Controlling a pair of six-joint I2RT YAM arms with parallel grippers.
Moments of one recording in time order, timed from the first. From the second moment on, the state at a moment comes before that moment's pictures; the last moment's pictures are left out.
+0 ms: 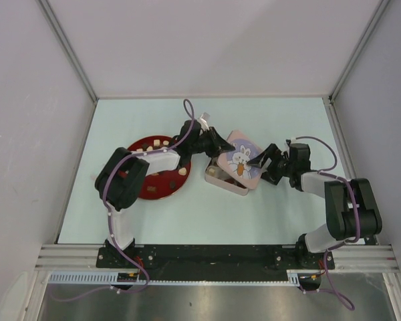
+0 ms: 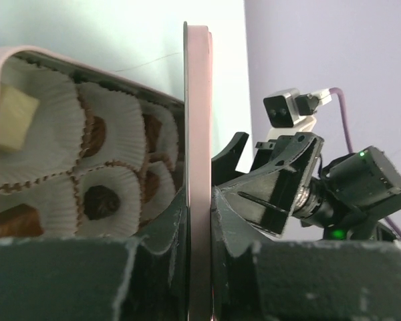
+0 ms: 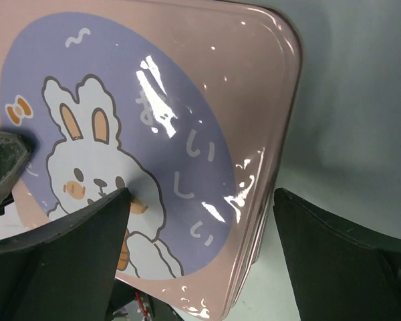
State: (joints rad) left arm -0.59 1.94 1.16 0.40 0.45 -1.07; right arm 0.09 1.50 0.59 0.23 -0.53 0.86
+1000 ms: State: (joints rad) left arm -0.48 1.83 1.16 0.04 0.23 -0.69; right arm 0.26 1.52 0.80 -0.05 -0.37 0.82
